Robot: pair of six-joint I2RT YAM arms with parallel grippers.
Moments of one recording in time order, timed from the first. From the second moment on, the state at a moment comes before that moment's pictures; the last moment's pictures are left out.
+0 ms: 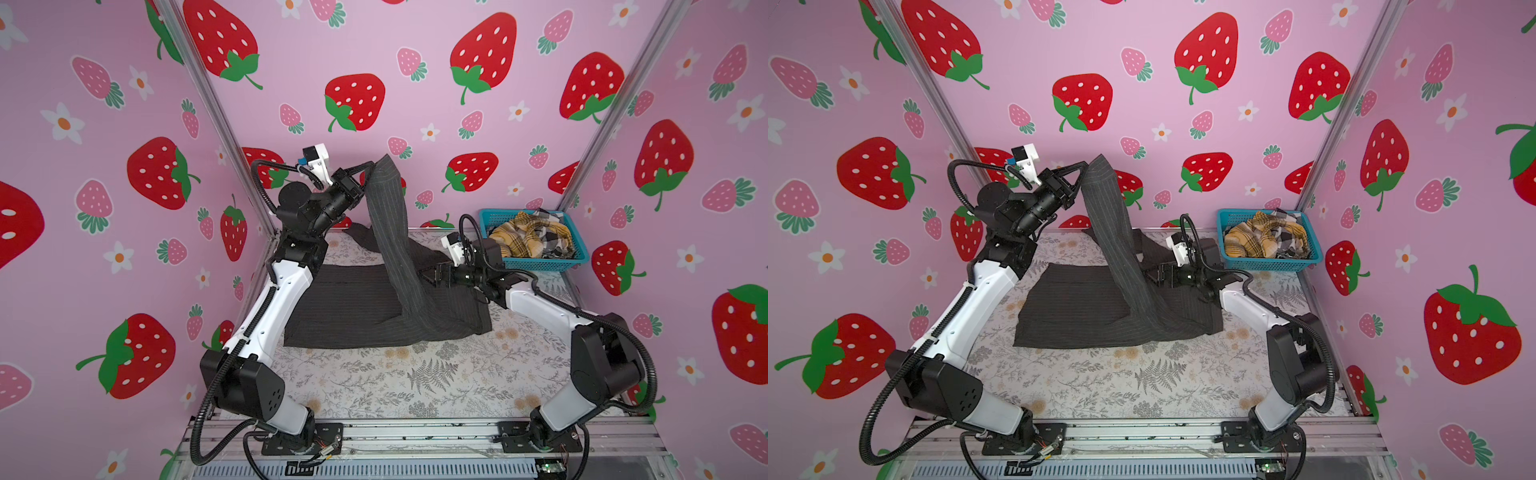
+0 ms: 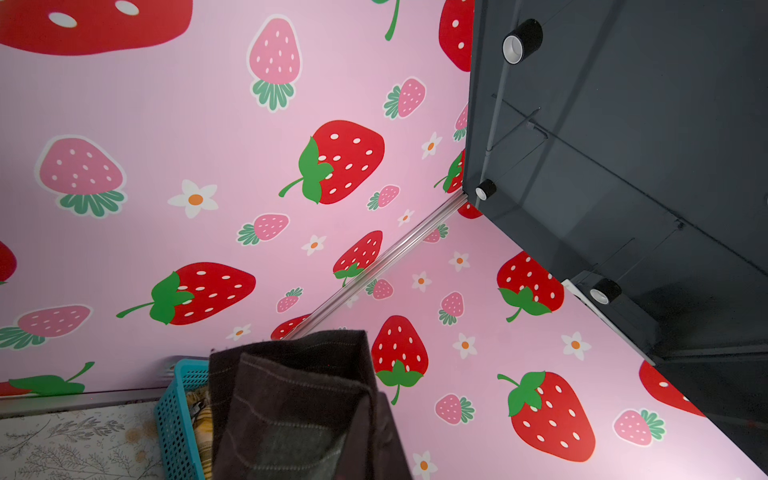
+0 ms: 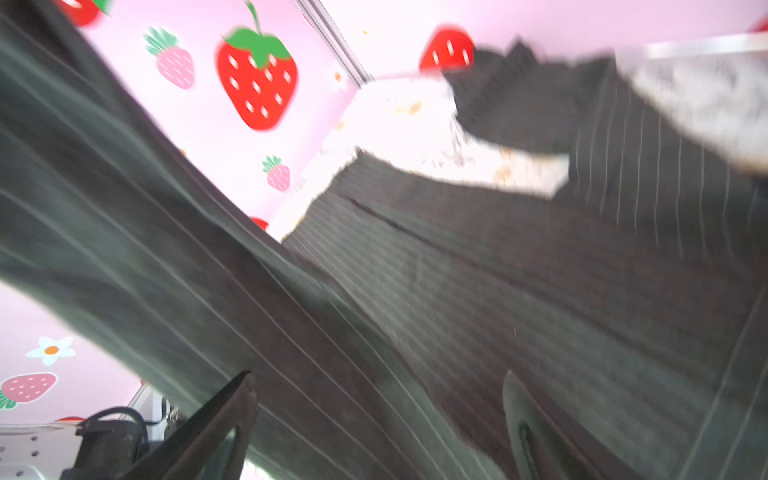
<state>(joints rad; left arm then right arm) -0.23 1.53 1.58 0.33 0.52 -1.12 0.51 1.63 1.17 0.02 -0.62 0.32</state>
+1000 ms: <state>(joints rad) -0.28 1.72 1.59 0.64 1.12 -1.20 0.45 1.69 1.68 -0.08 -0.94 0.20</state>
